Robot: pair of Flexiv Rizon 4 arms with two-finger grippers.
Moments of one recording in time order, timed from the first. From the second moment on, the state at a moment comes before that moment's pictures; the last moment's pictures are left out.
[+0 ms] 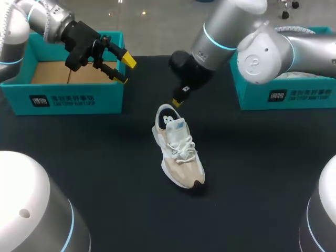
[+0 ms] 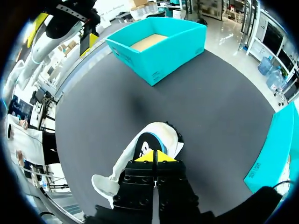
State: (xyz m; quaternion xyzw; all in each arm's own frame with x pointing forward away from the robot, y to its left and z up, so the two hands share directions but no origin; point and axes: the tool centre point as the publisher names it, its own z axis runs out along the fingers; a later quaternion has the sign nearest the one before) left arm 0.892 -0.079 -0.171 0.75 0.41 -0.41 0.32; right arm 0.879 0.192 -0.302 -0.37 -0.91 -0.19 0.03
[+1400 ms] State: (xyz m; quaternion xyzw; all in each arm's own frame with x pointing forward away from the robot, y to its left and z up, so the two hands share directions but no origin) left arm 0.892 -0.079 -0.171 0.75 0.41 -0.41 0.32; right arm 0.841 0.198 -0.352 -0.54 -0.84 -0.08 0.01
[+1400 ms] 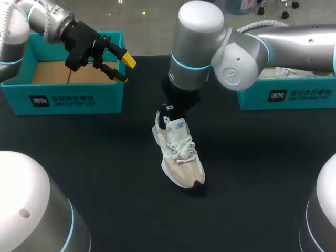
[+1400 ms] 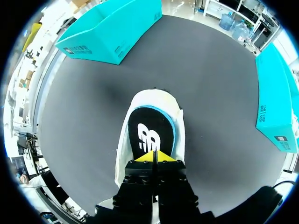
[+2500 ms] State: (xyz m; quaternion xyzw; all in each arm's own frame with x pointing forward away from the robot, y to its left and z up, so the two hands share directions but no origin) left arm 0.892 -0.079 -0.171 0.75 0.41 -0.41 0.32; right arm 0.831 0.191 -0.380 -0.56 -0.83 -0.04 -0.02
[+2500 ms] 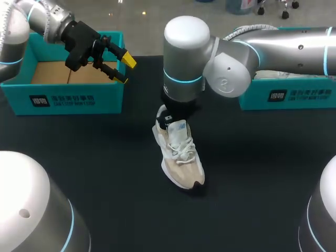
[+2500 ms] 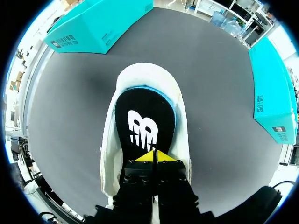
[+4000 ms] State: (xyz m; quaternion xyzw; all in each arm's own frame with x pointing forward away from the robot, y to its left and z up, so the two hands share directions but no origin) left arm 0.892 -0.079 -0.171 0.75 0.41 -0.41 0.32; right arm 0.859 0.210 -0.408 -0.57 -0.82 -0.05 -0.02
